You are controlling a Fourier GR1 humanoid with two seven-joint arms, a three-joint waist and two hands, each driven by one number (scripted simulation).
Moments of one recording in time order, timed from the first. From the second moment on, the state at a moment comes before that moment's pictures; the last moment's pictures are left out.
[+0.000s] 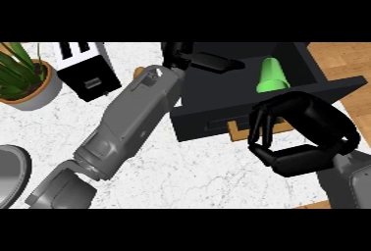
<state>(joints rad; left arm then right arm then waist) -1.25 0.00 -0.28 -0.41 0.56 0.27 -0.43 -0.39 -0.26 0.09 -1.77 -0.30 0.56 0.15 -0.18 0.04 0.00</state>
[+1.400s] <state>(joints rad) -1.04 0.08 -0.24 -0.58 0.68 0.19 -0.54 -0.54 -0.29 0.30 -0.92 0.52 0.28 -0.24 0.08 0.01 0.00</state>
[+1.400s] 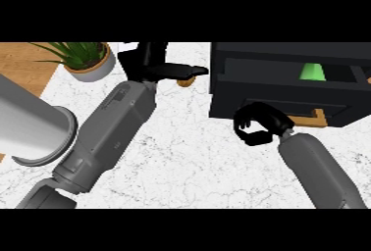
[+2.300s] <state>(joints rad) -0.87 0.19 -0.26 -0.74 0.69 0.06 -0.48 -0.77 -0.34 0.07 -0.56 0.40 0.28 -0.44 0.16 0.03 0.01</state>
